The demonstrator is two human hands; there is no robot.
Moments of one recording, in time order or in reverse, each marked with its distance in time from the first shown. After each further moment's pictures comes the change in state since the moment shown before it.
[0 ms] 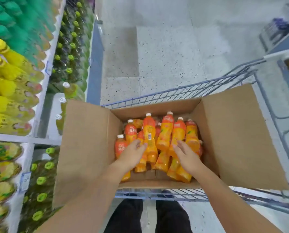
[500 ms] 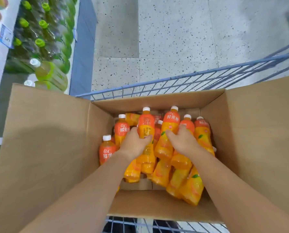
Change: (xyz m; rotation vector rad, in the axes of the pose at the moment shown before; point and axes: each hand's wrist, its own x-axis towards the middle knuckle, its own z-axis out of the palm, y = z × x) left_hand 0.156 -0.016 0.035 0.058 0.118 -0.040; right_hand 0.159 -0.008 0.018 -0.244 0.050 0.098
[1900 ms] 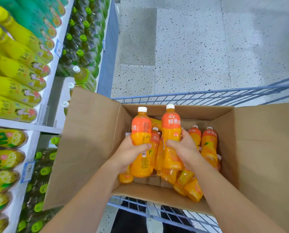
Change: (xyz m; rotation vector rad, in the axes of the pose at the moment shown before) left_hand -0.114 -0.027 -0.088 -0.576 -0.109 -0.057; right_hand -0.104 -0.047 0.020 0.549 -0.126 -0.013
